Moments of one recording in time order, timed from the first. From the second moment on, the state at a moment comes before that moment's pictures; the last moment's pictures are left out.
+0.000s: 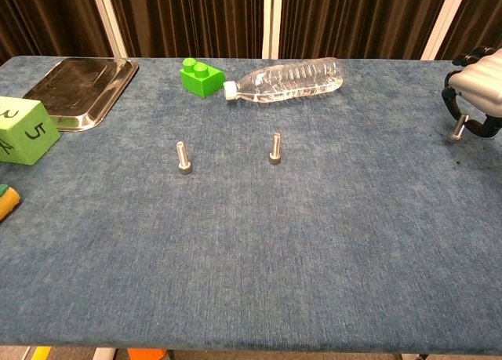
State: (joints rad) left arm -0.23 -1.26 -0.04 -1.62 1.50 1.41 -0.03; right arm 0.67 -1.52 0.08 -1.27 -0.97 1.09 -0.88
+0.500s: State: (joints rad) left arm -0.22 -1.26 -0.04 -1.61 1.51 1.42 -0.04; right arm 0.65 -1.53 0.09 -1.28 -0.96 1.10 -0.87
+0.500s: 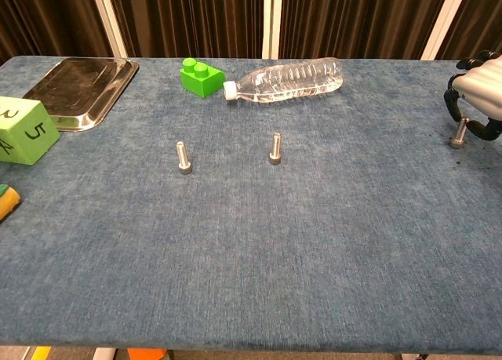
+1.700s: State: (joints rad) left arm -0.10 -1.21 -0.04 -1.56 1.48 1.56 0.02; right arm 0.27 -1.11 0.02 -1.60 -1.49 1.44 0.13
